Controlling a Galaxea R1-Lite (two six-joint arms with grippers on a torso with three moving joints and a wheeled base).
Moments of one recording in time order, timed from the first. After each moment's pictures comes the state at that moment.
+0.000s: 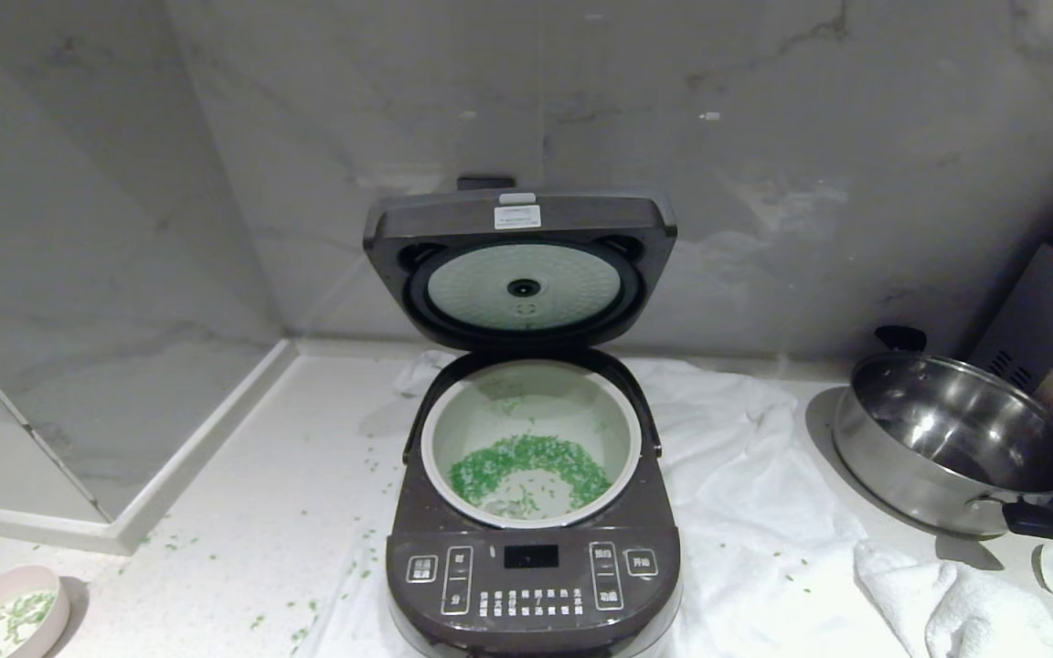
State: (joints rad) left arm 0.00 0.00 -0.07 0.19 0.01 0.00; right arm 0.00 0.00 0.00 0.00 0.00 0.00
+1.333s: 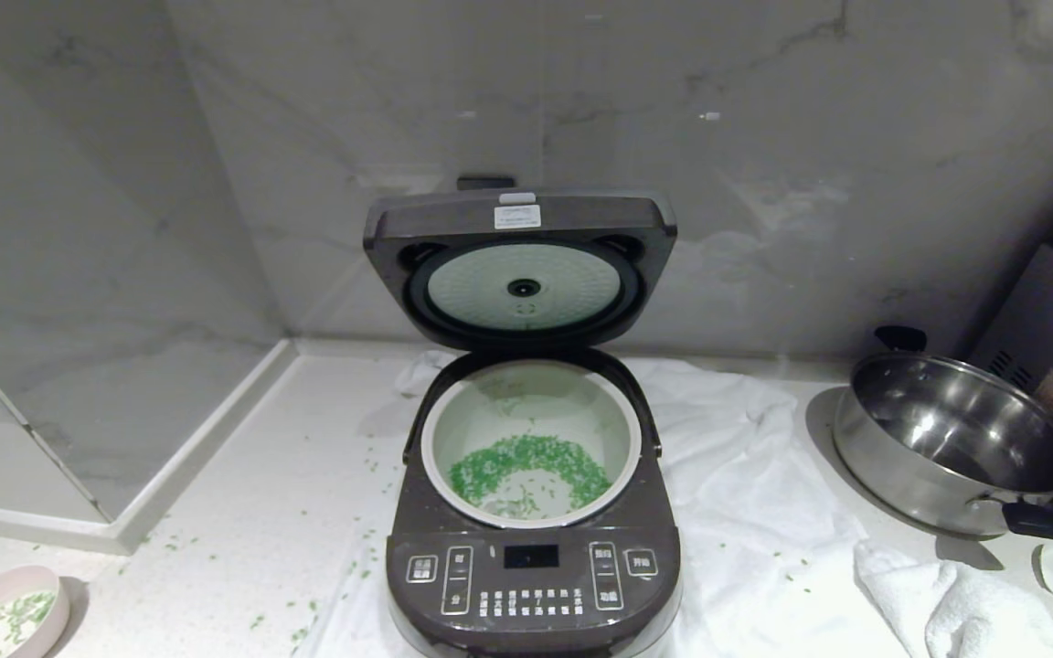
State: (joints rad) left arm 0.00 0.00 -0.07 0.19 0.01 0.00; right arm 0.00 0.00 0.00 0.00 0.00 0.00
